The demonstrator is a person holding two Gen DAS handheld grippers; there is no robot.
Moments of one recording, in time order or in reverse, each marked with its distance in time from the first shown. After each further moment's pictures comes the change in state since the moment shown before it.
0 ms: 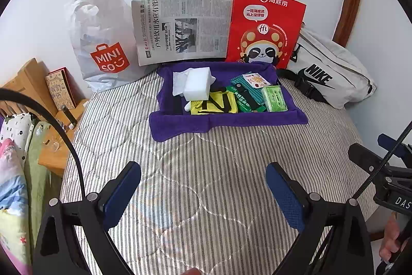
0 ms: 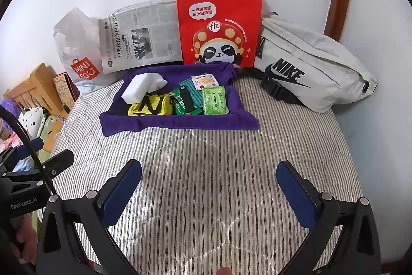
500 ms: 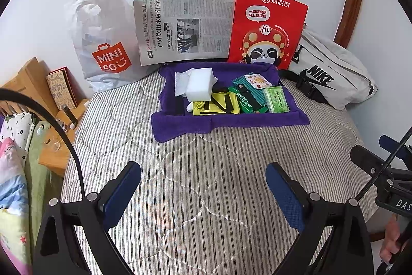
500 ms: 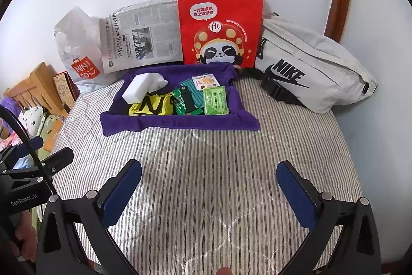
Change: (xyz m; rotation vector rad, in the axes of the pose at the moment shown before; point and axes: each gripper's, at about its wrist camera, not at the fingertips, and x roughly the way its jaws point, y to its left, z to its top) left arm 0.002 0.003 -0.001 0.002 0.001 0.002; right arm -0.002 0.003 0.000 -0.006 -0.002 -0.004
